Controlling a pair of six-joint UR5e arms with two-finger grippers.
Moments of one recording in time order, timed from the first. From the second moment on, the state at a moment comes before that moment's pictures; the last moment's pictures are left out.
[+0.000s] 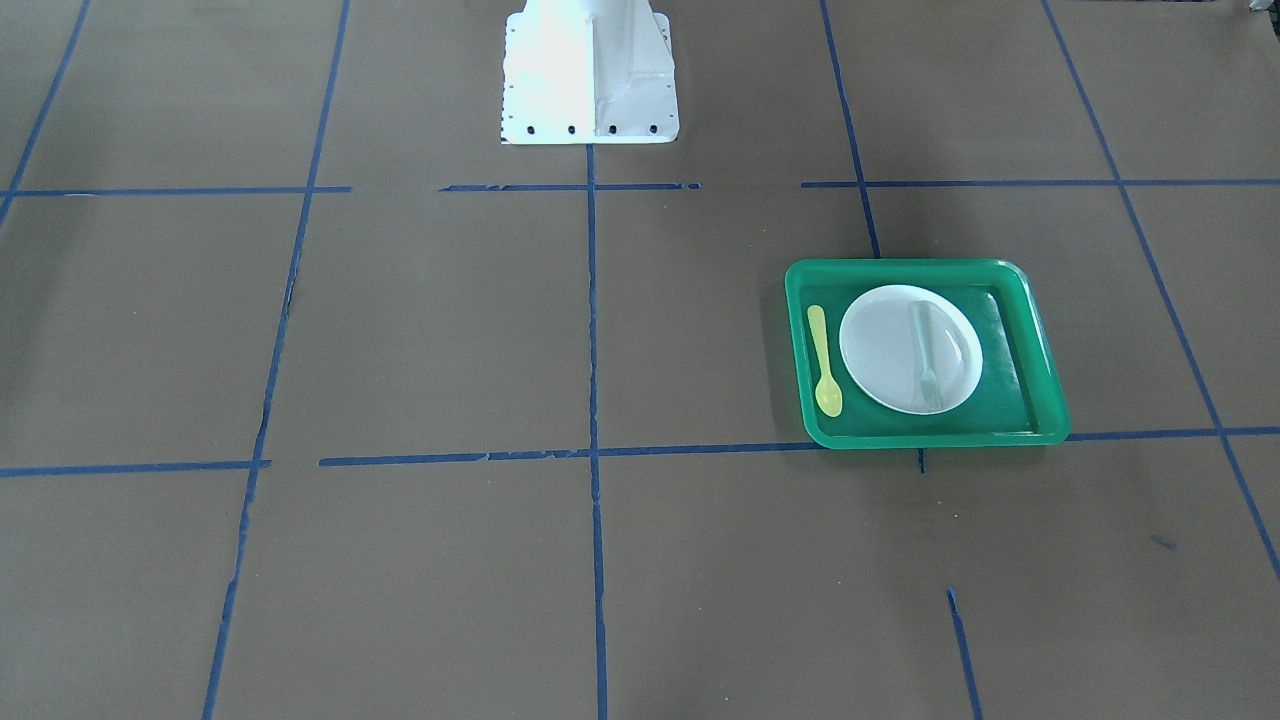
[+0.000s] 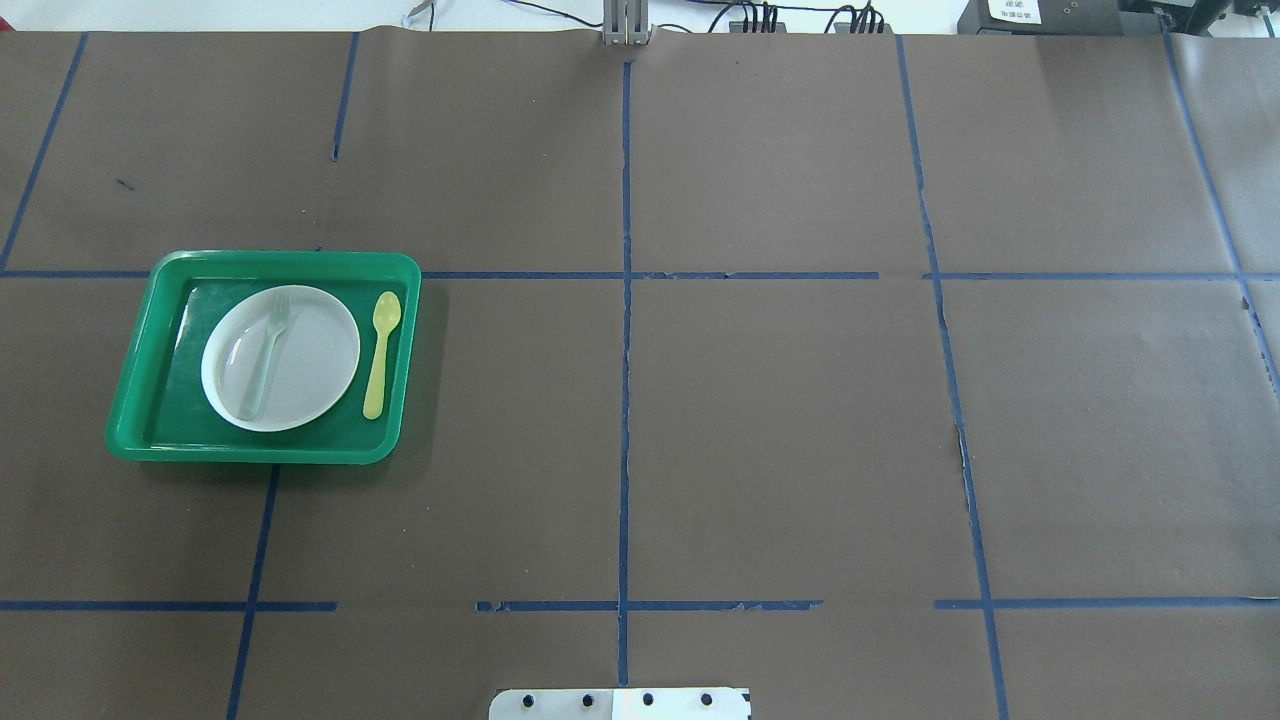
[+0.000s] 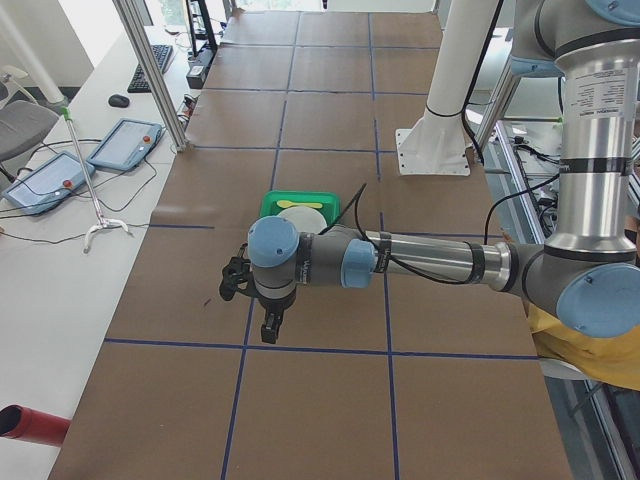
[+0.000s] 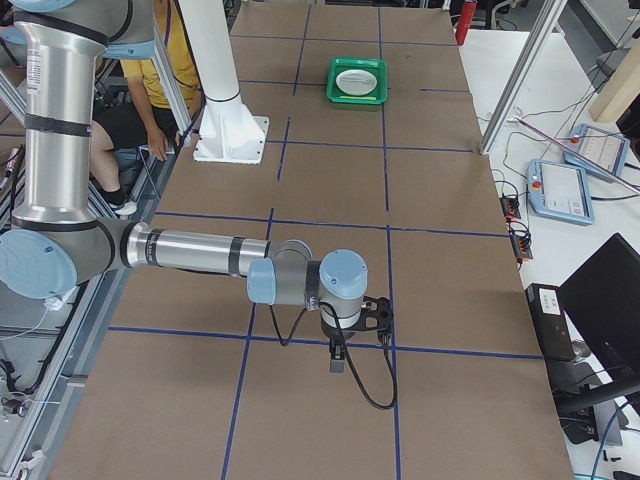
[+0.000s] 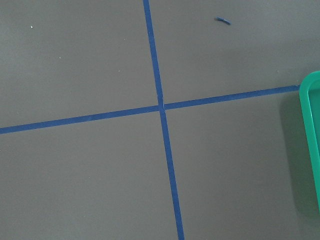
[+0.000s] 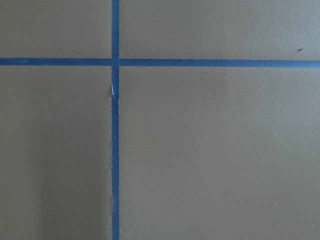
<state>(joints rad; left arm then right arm) -1.60 -1.52 -1.72 -1.58 -2.39 0.09 1.58 -1.70 1.64 -1.50 2.28 0.01</state>
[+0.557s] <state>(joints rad) -1.60 -1.53 -1.76 -1.58 -2.38 0.09 1.58 -1.70 1.64 -1.50 2.28 0.01</state>
